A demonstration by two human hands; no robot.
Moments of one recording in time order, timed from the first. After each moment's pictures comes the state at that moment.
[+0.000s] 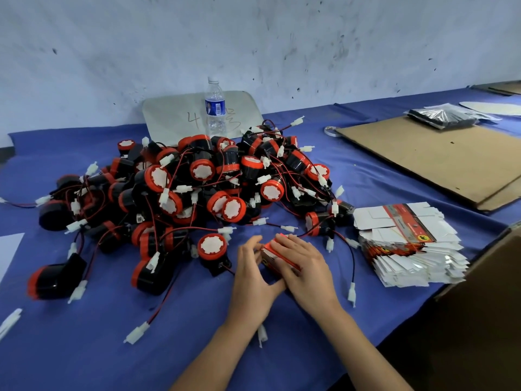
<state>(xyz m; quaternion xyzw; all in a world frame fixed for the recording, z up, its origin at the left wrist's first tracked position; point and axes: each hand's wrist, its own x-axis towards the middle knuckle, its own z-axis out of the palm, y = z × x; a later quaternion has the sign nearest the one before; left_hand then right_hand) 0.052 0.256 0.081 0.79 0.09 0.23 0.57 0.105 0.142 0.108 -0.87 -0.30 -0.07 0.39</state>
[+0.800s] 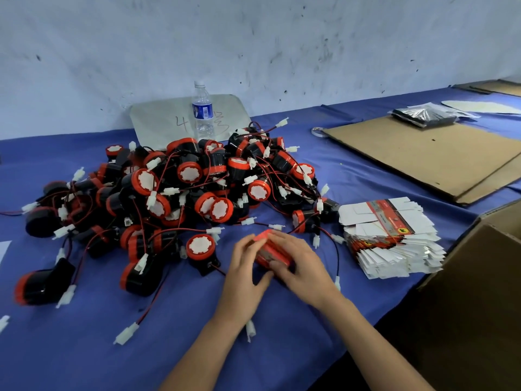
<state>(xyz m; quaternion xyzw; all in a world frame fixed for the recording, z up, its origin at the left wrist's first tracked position) 0.051 0.259 0.089 0.87 0.00 0.23 0.43 0.115 0.119 0.117 -0.86 -0.35 -0.02 0.36</state>
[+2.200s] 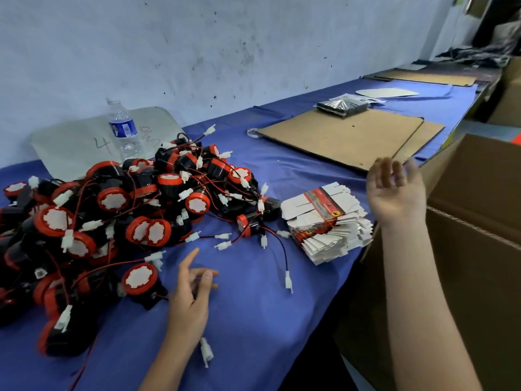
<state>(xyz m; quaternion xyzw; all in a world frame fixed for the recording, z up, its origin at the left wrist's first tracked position) 0.054 0.264 0.081 0.78 0.03 0.19 0.60 0.163 -0.037 0.241 -0.17 0.10 -0.15 0.97</state>
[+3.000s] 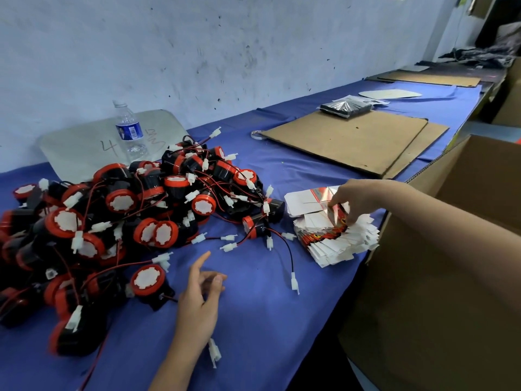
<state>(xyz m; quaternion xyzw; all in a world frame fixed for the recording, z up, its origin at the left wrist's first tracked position) 0.053 0.266 0.080 0.82 0.06 0.15 0.55 0.240 -0.041 0.236 0.96 0.19 -0.19 0.12</state>
